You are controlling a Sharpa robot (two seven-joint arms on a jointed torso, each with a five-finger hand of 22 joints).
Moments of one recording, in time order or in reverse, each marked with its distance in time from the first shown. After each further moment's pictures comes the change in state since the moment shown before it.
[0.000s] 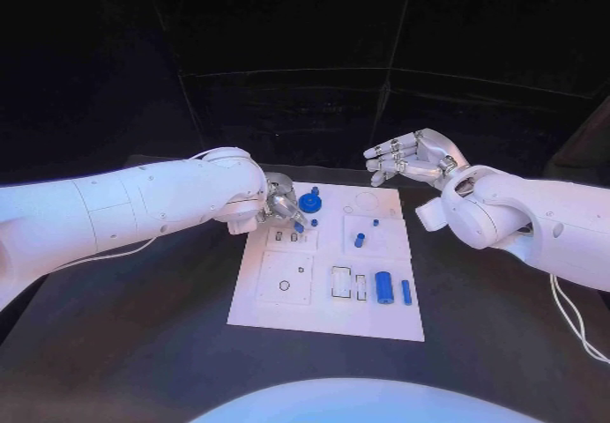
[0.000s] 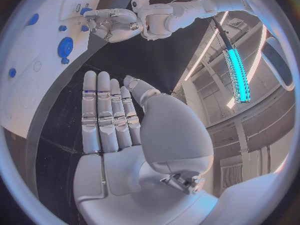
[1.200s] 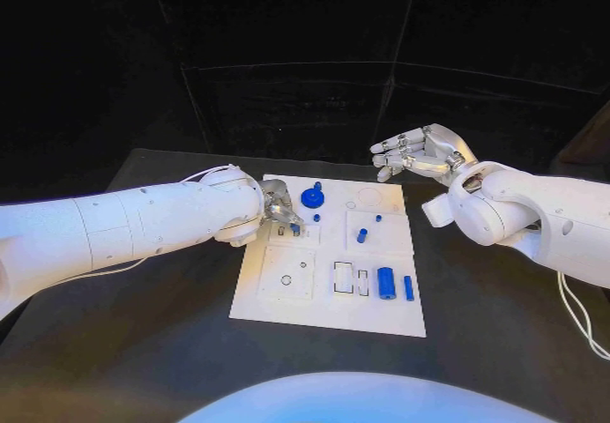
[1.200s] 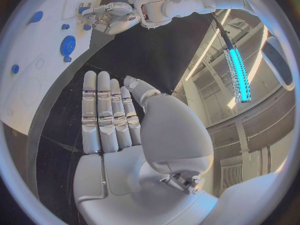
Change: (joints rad) left arm -0.073 -0.050 0.000 0.063 -0.113 -0.199 -0.025; left_hand -0.008 -0.028 0.035 -0.003 0.004 0.000 -0.007 0.027 0.014 0.007 -0.004 -0.007 -0.016 0.000 0.000 0.000 0.000 0.000 0.007 -0.007 0.010 0.015; right arm 0.000 -0.006 0.000 -0.002 -0.002 0.001 -0.005; right_hand -0.008 0.002 0.000 0.000 0.018 -0.004 0.004 0.000 0.000 0.000 0.000 0.000 -0.007 0.007 0.000 -0.009 -0.006 0.000 0.000 0.000 -0.009 -0.005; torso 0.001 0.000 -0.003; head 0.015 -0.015
